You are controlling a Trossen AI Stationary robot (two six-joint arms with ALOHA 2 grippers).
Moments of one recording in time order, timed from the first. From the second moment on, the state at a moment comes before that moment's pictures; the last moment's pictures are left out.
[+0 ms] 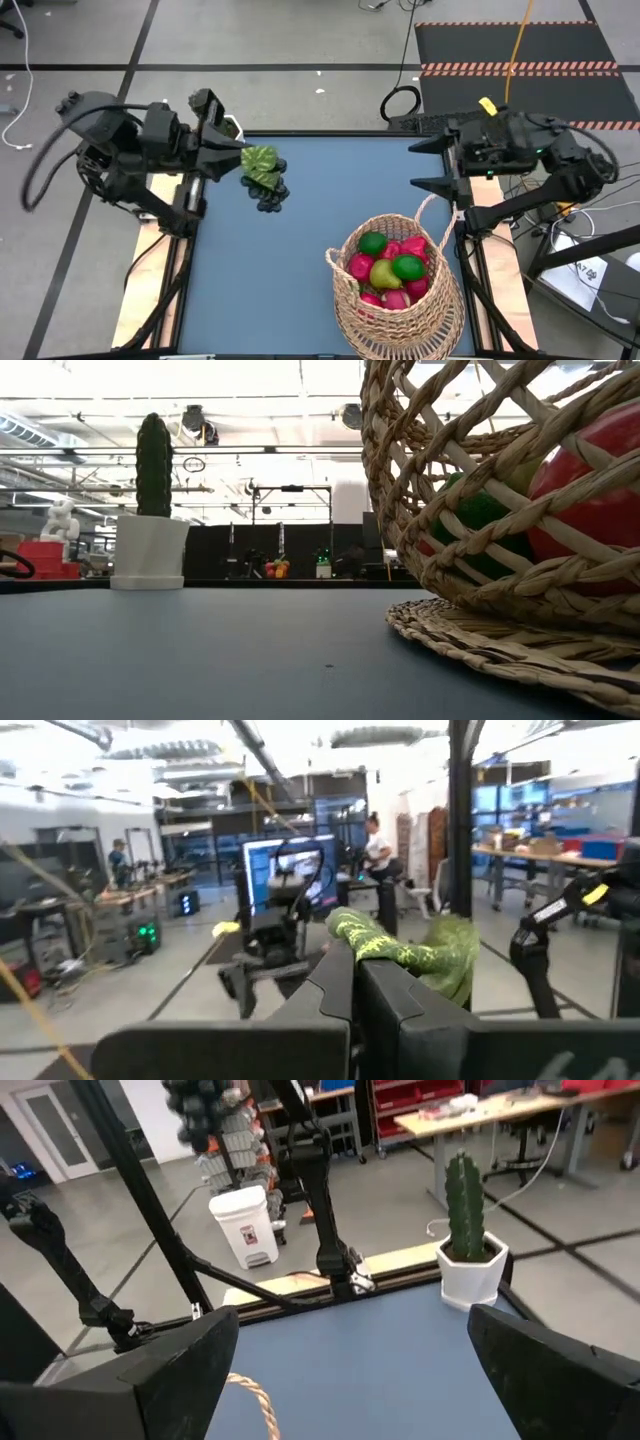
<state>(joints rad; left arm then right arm) -0.31 1.51 2.36 -0.63 -0.23 0.13 0.13 1.03 1.63 -0.81 0.16 0.27</state>
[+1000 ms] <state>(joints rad) -0.26 1.76 2.36 -0.32 -1.04 0.13 0.09 0.98 1.63 -0.80 0.36 0.17</state>
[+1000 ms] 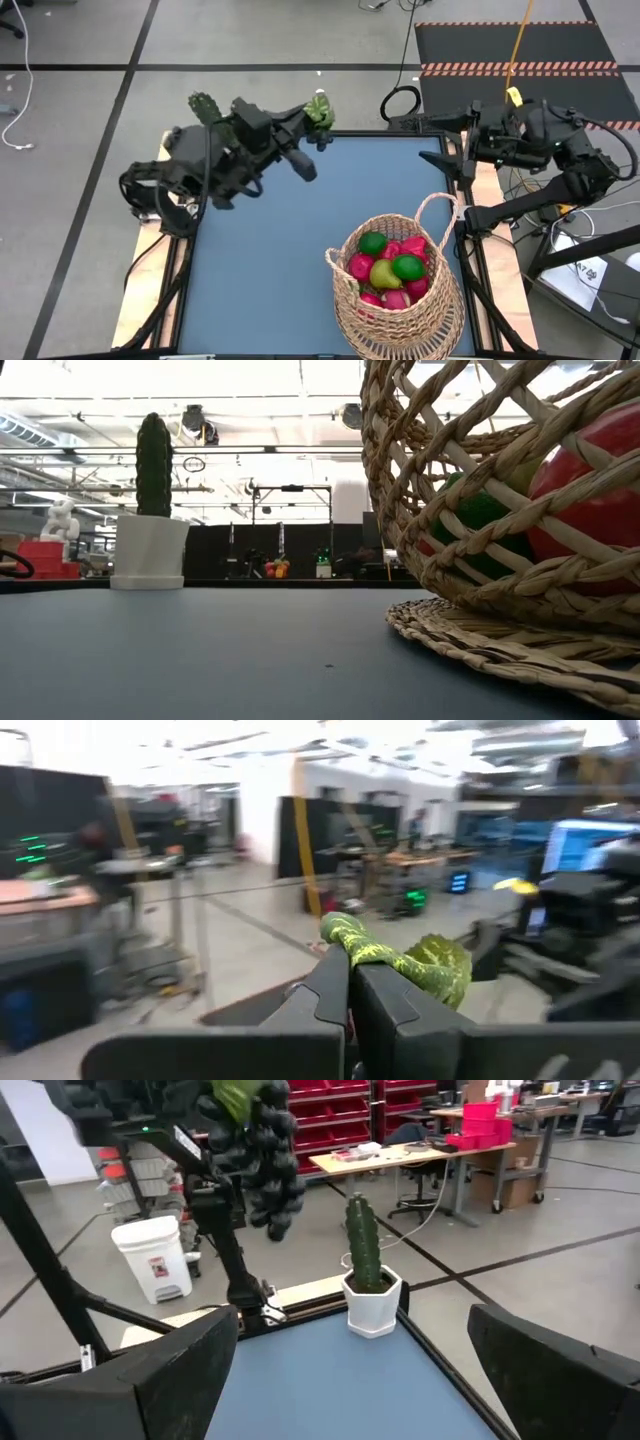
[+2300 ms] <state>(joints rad) -0.15 1.82 2.36 -0.31 -0.75 -0.07 0.09 1.00 1.63 -0.80 0.37 0.24</state>
